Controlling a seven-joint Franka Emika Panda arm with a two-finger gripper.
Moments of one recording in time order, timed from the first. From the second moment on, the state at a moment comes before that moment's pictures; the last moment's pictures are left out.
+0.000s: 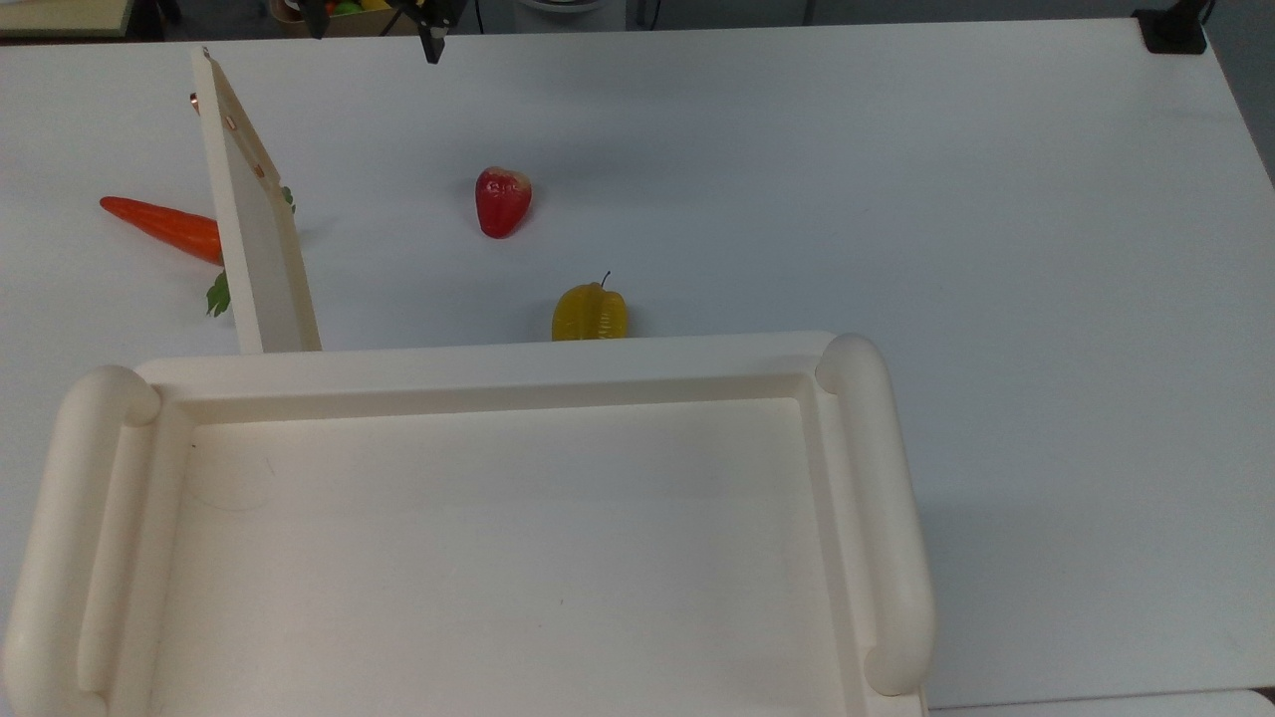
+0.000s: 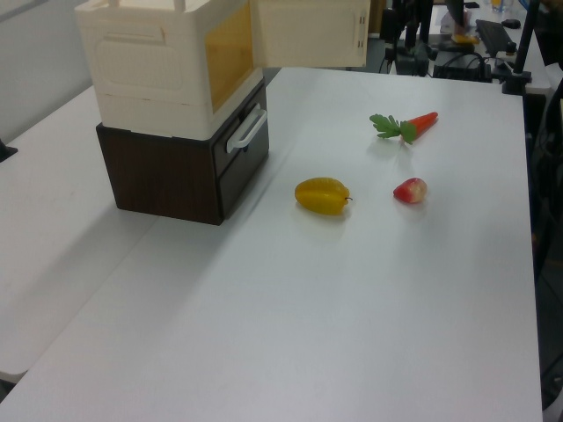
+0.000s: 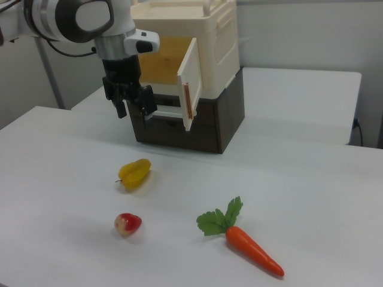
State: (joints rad) arm 0.16 0.11 -0.28 -1.48 0.02 1.59 0.07
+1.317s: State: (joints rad) arm 0.18 0.11 -0.39 -1.48 0.03 1.62 -0.47
